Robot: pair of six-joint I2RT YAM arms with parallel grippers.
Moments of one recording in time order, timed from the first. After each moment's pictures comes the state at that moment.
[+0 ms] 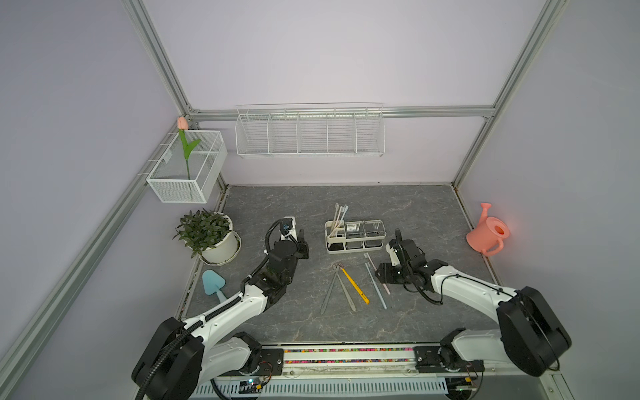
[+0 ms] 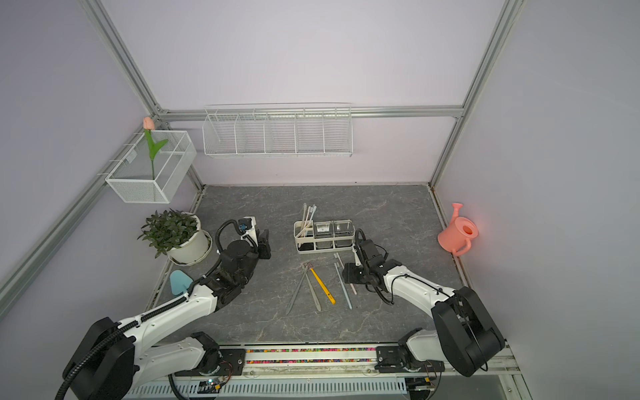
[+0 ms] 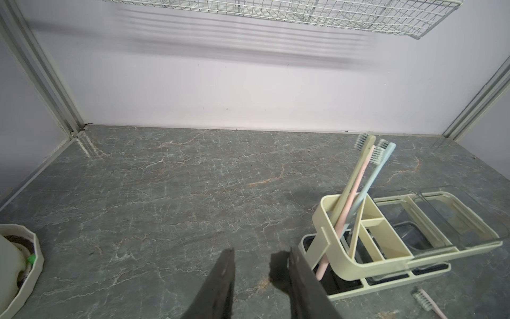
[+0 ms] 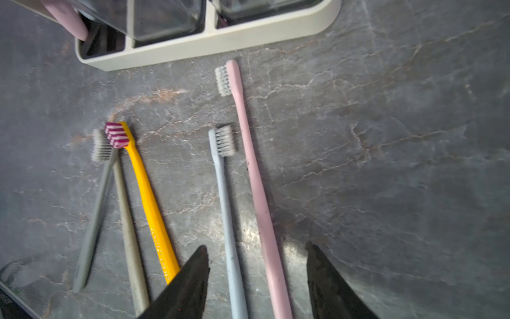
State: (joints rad) left arm -0.64 1.14 0.53 0.37 -0.42 -0.22; right arm 0.53 1.37 0.65 -0.32 -0.13 0.51
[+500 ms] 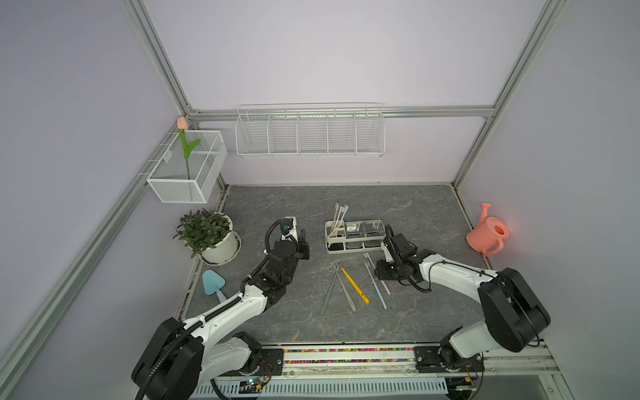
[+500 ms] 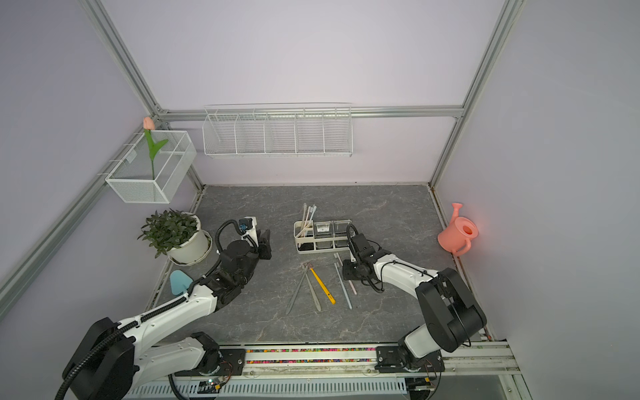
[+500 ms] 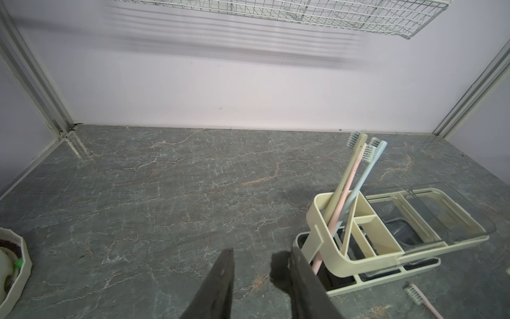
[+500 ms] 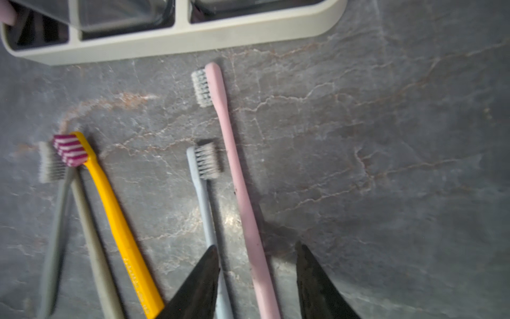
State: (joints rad) left arm -0.64 1.15 0.53 0.37 -0.39 -0.22; right arm 0.54 1.52 0.78 -0.42 -0.08 0.48
